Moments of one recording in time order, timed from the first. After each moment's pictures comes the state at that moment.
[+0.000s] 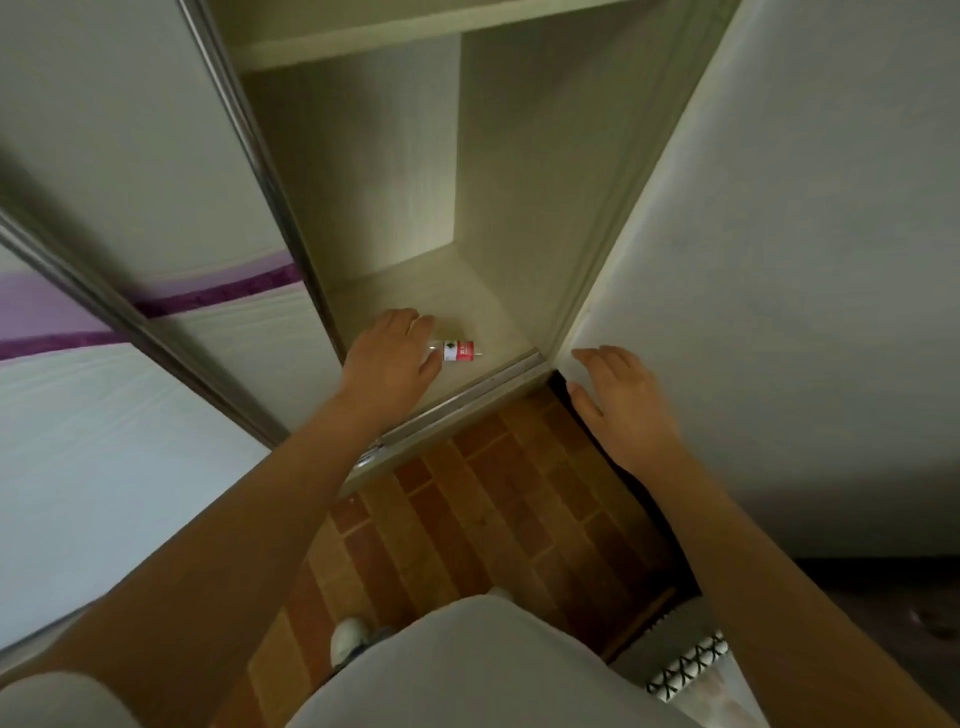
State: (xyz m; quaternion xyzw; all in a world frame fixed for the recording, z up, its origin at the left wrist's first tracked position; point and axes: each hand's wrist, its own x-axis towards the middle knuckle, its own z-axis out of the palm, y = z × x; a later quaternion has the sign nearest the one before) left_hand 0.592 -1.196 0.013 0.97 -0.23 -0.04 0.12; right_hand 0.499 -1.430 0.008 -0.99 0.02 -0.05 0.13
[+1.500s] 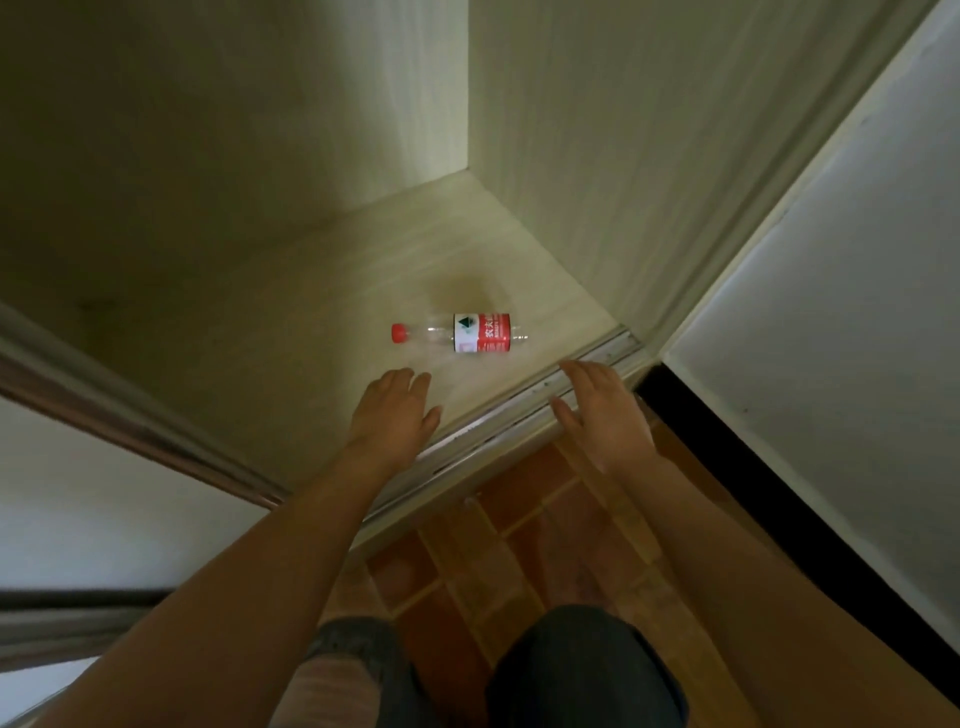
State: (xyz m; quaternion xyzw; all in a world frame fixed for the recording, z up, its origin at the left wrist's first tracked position) left_hand 0.818 -1.240 -0.541 0.97 -0.19 -0.12 0.03; right_hand 0.757 -1.471 -0.533 -0.98 0.03 0.01 0.18
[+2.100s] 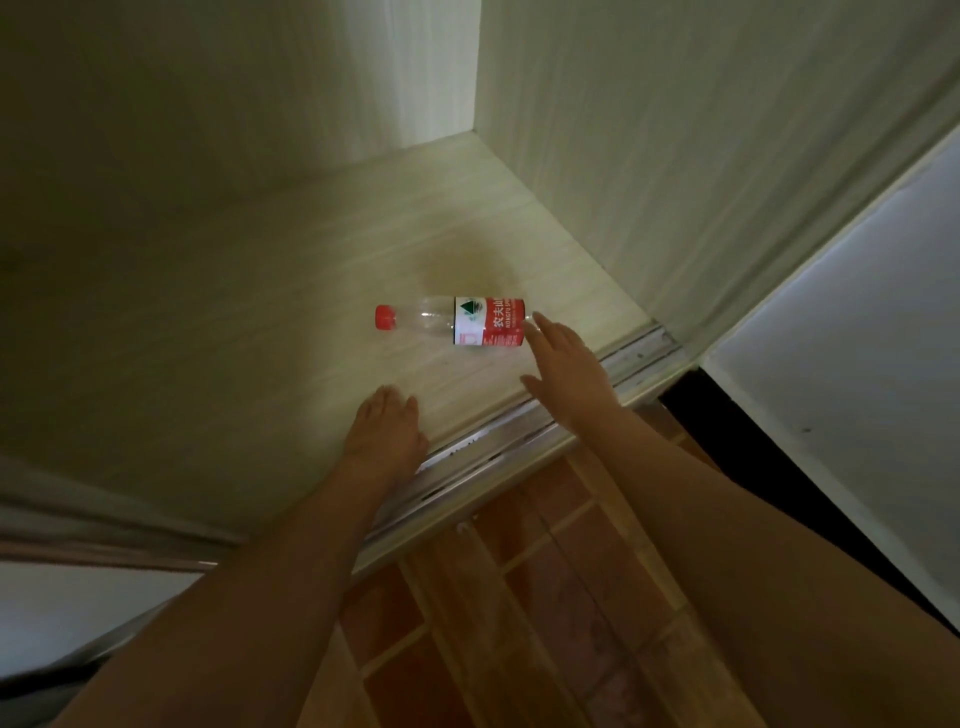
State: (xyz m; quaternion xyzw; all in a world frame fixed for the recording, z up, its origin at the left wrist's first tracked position) left_hand 0.865 -1.243 -0.666 0.96 -0.15 -0.24 -0.01; right_hand 0.866 -1.453 -0.625 -0.99 -0.01 0.06 0.12
